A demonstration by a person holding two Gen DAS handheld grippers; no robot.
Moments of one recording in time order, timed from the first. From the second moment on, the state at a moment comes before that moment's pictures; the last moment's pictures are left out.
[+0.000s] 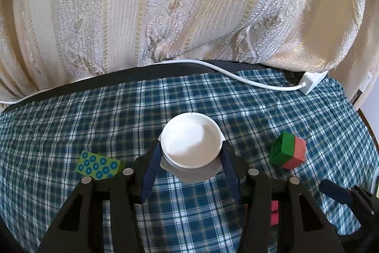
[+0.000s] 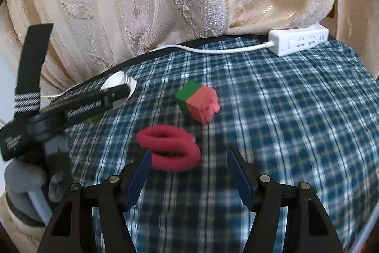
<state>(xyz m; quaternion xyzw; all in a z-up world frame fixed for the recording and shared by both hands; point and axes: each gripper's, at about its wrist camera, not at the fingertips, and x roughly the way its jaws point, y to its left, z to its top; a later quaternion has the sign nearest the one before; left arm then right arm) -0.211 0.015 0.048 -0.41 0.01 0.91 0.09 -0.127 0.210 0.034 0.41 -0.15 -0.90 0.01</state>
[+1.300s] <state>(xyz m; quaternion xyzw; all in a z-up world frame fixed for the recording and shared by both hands) -0.216 0.007 0.048 -0.41 0.01 0.91 0.08 -0.159 0.160 0.009 0.43 0.01 -0.90 0.06</state>
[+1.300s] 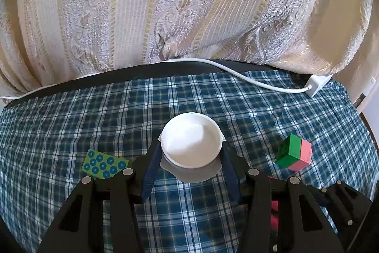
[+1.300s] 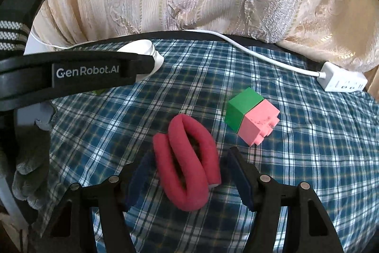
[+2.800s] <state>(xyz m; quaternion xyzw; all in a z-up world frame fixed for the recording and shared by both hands) -0.148 0.071 0.106 -0.35 0.04 0.91 0.21 0.015 0.205 0.070 0.36 -0.11 -0.92 -0.07</state>
